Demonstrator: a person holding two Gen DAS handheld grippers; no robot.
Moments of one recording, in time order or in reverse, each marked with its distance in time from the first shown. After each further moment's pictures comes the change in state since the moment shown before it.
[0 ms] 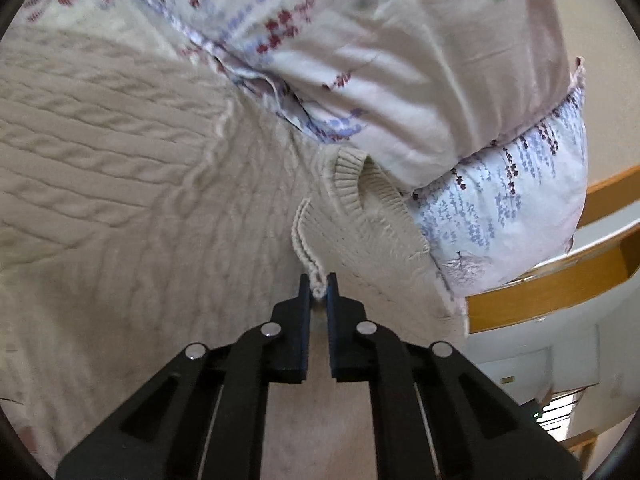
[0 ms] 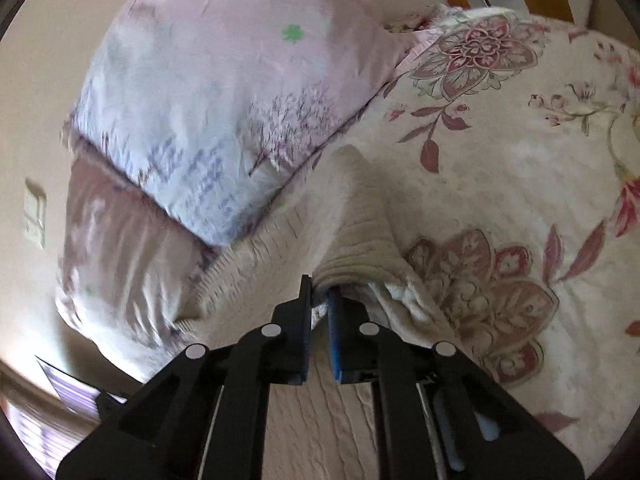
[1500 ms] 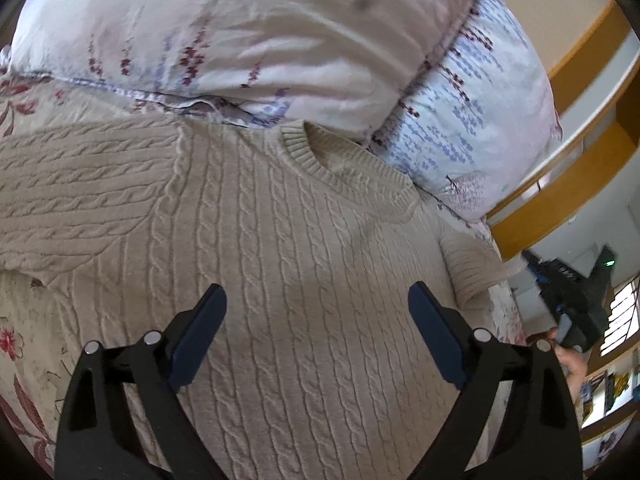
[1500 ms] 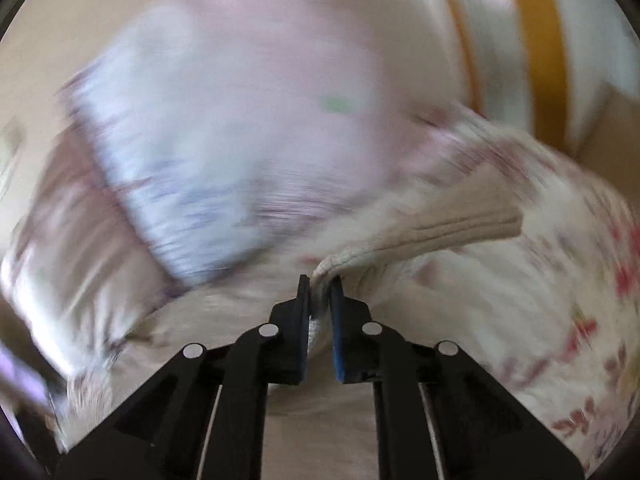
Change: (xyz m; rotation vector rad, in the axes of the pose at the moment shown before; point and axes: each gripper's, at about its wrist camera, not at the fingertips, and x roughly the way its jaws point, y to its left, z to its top) left arm -0.026 -0.033 -0.033 0.362 0.023 0.048; right arm -0.009 0.100 0.017 -0.397 -0.185 -0.091
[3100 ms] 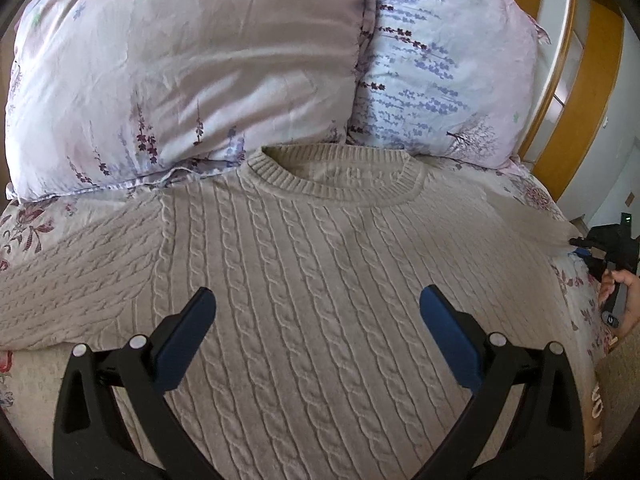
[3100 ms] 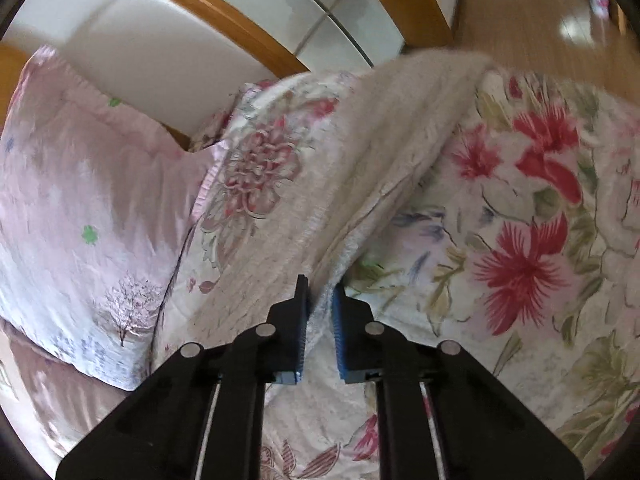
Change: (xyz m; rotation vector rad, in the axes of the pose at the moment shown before) left arm 0.013 -0.064 -0.016 0.376 -0.055 0.257; right arm 0.001 -0.256 -0.017 0.669 0.058 -0.224
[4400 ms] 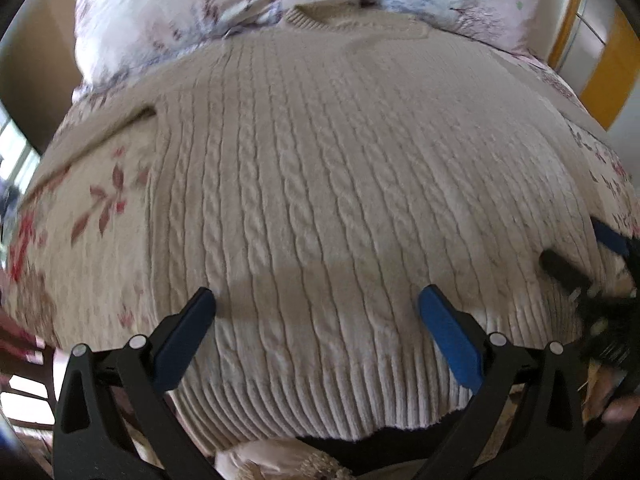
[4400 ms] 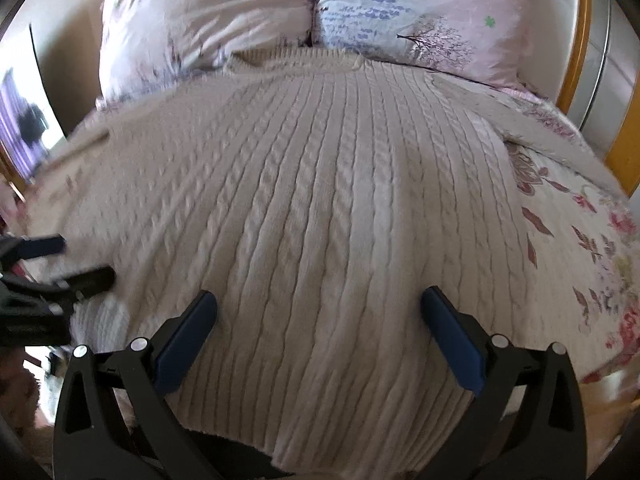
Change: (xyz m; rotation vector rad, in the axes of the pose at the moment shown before) left arm -0.078 -0.046 -0.145 0.016 0.259 0.211; right arm -0.114 0.078 -0.321 -1.068 0.228 0.166
